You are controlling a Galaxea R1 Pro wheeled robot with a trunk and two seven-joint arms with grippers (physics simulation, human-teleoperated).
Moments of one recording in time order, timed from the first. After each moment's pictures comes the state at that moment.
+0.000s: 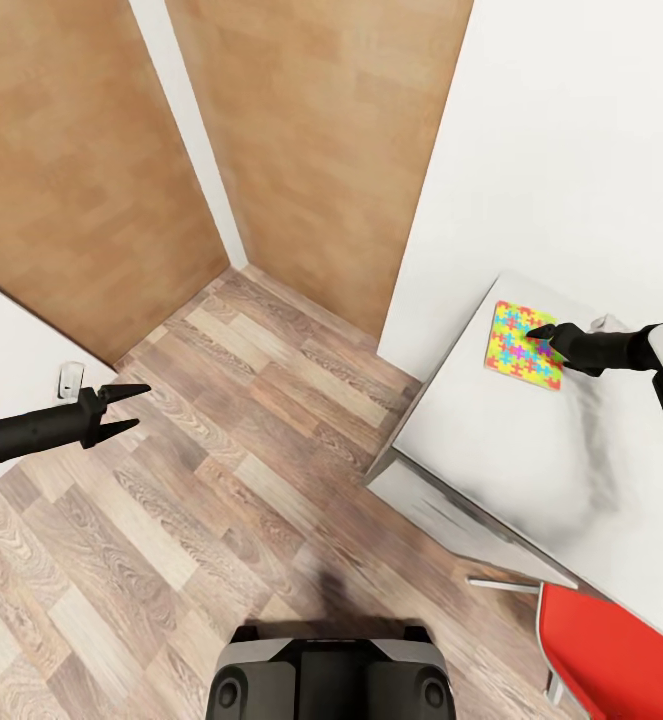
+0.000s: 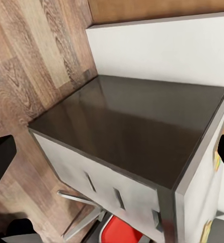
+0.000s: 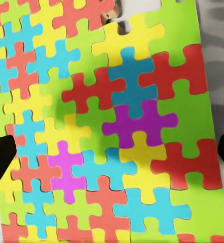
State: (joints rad) left arm -0.71 0.63 0.04 -1.29 1.67 1.04 0.09; right arm -1.22 -0.50 0.06 -0.87 -1.10 0.89 -0.29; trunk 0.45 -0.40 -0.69
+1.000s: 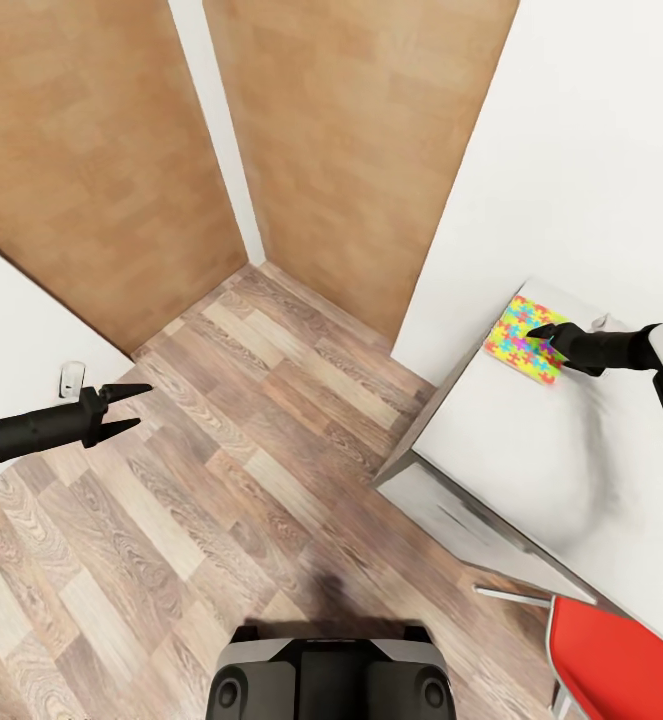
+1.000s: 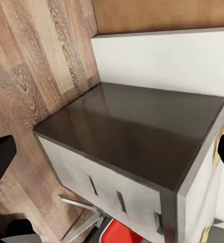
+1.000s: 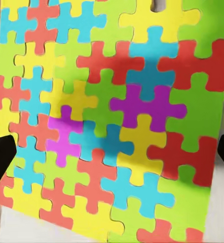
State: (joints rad) left arm -0.71 0.62 0.04 -1.29 1.67 1.03 0.09; right arm -1.22 -0.50 0.06 -0.87 -1.10 0.89 -0.29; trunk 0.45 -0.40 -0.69
